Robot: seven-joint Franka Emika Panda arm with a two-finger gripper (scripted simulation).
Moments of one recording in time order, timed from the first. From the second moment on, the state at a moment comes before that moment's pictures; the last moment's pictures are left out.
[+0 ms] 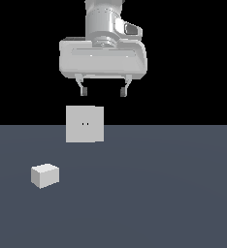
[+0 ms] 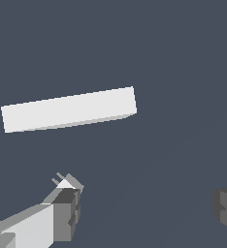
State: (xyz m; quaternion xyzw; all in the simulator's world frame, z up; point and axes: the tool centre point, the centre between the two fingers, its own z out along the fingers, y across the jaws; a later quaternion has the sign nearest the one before) arm -0.004 0.022 0.176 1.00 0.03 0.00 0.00
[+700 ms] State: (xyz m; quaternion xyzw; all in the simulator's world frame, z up) arm -0.010 0.038 0.162 1.00 0.08 0.01 0.00
